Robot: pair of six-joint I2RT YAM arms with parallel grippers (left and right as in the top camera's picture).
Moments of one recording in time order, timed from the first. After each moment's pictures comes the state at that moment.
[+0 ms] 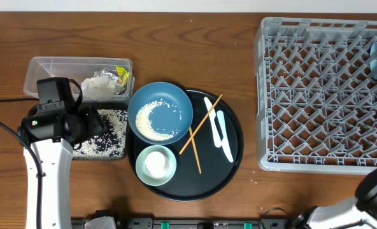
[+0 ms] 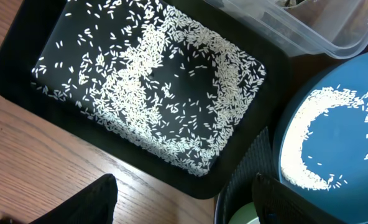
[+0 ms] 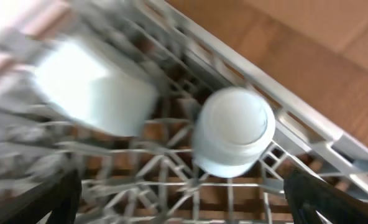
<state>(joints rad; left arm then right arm) 0.21 1.23 1.10 -1.10 -0.04 -0.33 -0.67 1.76 1.37 -0.39 -0.03 0.22</state>
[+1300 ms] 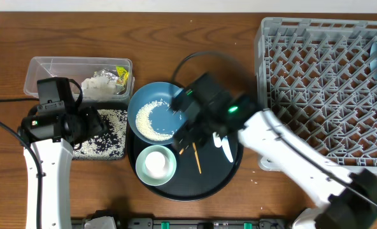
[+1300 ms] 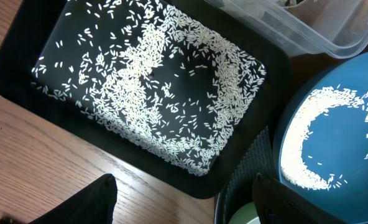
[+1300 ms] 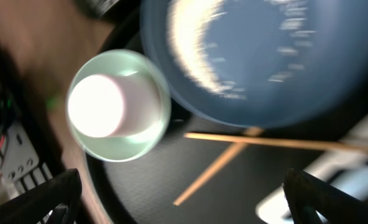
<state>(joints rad) 0.21 1.23 1.10 -1.10 -0.04 -0.33 0.81 1.68 1.39 -0.87 -0.29 -0.09</state>
